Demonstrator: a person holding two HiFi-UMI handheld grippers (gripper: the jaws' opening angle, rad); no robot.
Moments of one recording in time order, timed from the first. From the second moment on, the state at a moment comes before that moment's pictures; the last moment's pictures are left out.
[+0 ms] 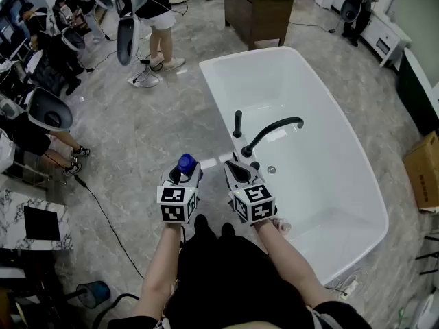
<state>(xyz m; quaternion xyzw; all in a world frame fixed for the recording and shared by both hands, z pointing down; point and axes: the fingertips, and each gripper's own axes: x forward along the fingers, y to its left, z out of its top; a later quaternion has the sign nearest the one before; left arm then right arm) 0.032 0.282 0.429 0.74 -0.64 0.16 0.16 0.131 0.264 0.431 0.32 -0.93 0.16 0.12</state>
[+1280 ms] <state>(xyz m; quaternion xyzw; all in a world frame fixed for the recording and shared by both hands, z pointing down) -0.030 0.140 0.459 0.76 -0.61 0.16 0.17 0.067 0.131 0.441 0.37 -0.91 0.18 0.09</state>
